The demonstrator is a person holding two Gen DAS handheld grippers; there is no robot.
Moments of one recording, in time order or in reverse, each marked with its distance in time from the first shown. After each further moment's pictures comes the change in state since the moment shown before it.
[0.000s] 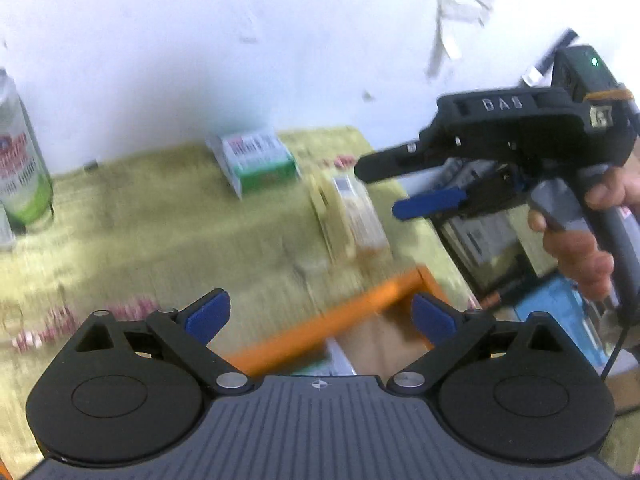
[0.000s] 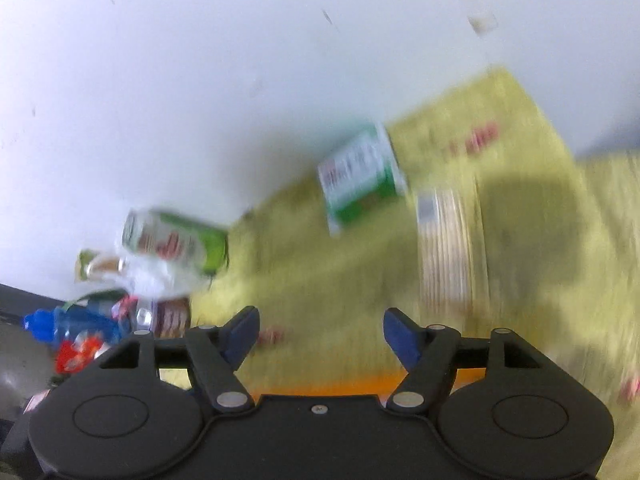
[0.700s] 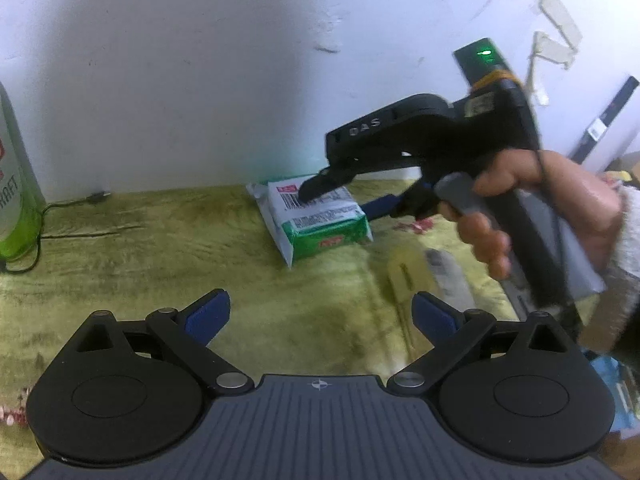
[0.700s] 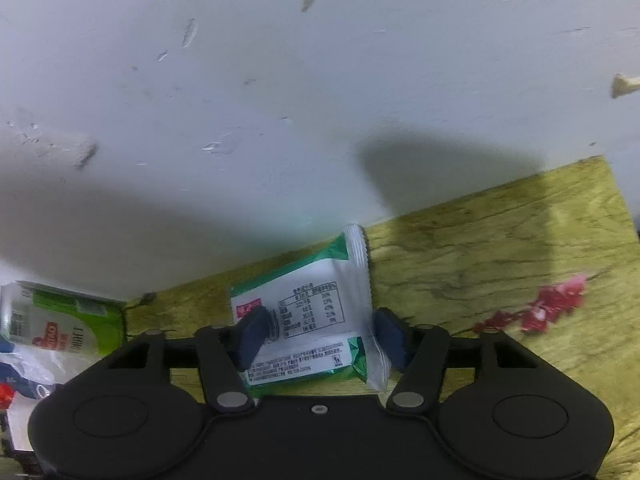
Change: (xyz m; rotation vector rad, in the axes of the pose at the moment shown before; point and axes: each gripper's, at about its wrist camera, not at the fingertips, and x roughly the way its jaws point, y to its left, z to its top) left arm 0.087 0.053 0.021 -0.088 -0.115 0.078; right arm 0.153 -0.034 0.114 -0.070 0.053 -0.157
